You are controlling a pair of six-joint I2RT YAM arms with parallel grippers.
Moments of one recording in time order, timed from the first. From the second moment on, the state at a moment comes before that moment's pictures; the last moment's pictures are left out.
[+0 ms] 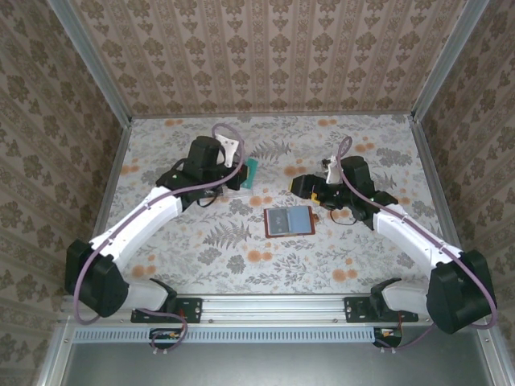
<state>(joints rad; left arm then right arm) -0.59 1.33 1.11 -0.40 0.18 -0.16 0.33 1.23 0.79 -0.19 -0.53 0.71</state>
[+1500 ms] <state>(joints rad) -0.49 1.75 1.29 -0.42 0.08 1.12 0.33 1.17 0.79 -0.25 -0.49 0.70</state>
